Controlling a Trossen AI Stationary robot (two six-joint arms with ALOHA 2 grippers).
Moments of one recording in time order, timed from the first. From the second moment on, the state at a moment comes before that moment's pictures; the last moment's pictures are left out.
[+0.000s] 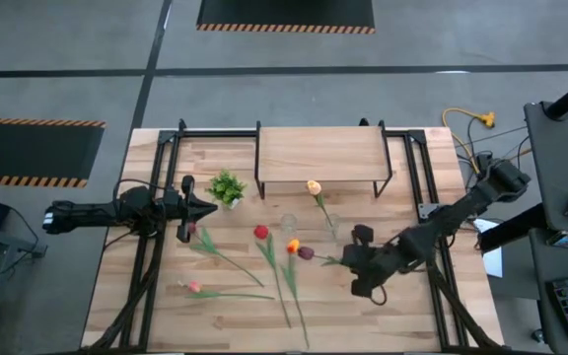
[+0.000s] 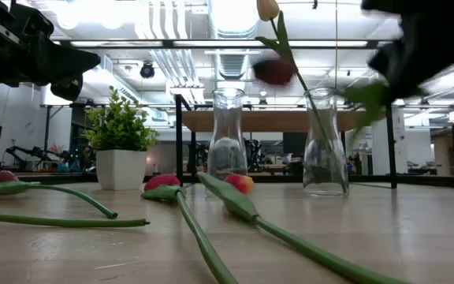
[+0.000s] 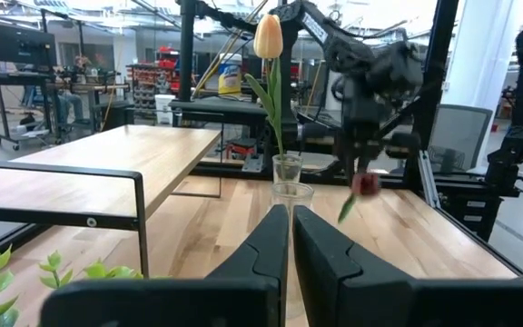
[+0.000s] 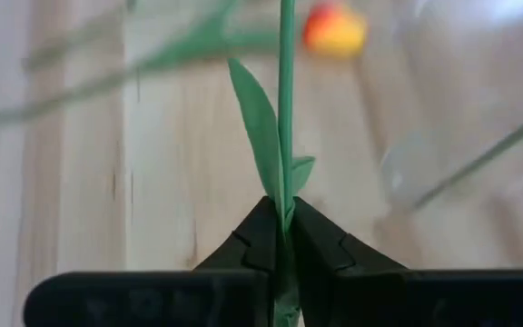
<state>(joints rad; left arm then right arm) 0.02 0.05 0.01 0.09 -0.02 -0.06 0.58 1.41 0.85 -0.45 0.41 0.62</state>
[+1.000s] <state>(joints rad) 0.02 0.05 0.01 0.09 -0.02 -0.06 0.45 1.31 0.76 0.77 0.72 -0.36</state>
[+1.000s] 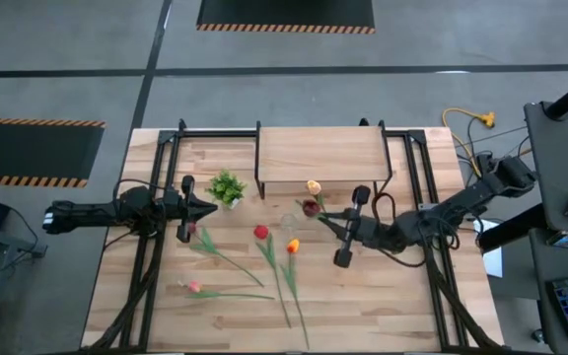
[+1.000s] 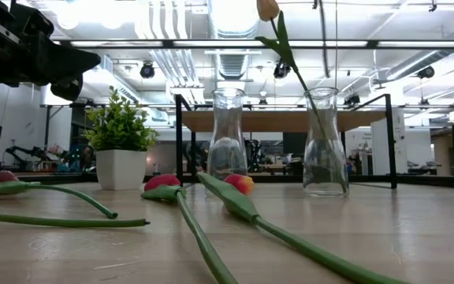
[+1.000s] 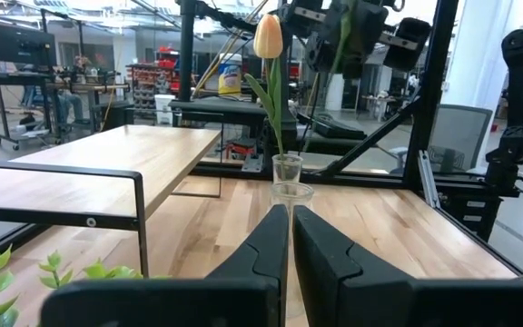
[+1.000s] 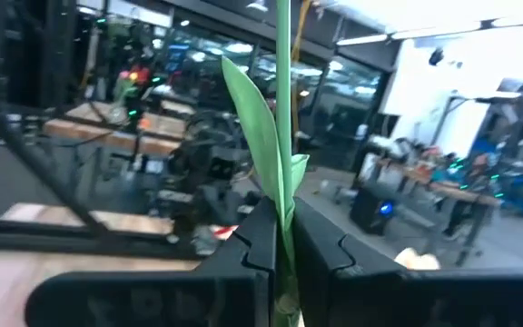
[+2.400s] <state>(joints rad) 0.02 0.05 0.01 0.09 -0.02 -0.06 0.37 1.33 0.45 1.08 0.72 -0.24</state>
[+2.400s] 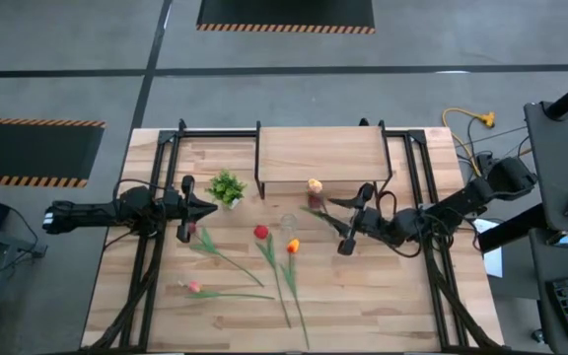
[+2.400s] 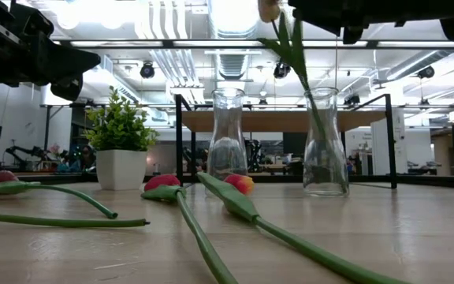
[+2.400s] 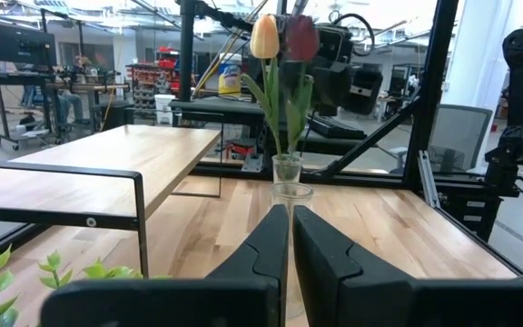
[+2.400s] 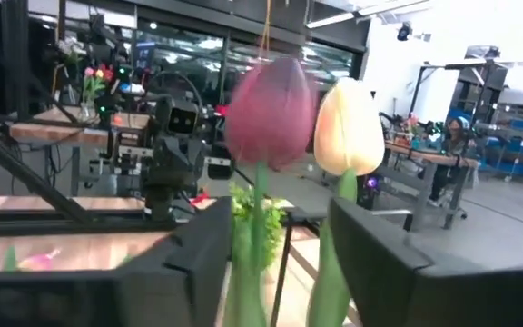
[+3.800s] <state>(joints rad) 0.02 0.05 0.01 0.09 -0.02 -0.06 0.63 1.72 1.11 -0.16 0.81 0.80</state>
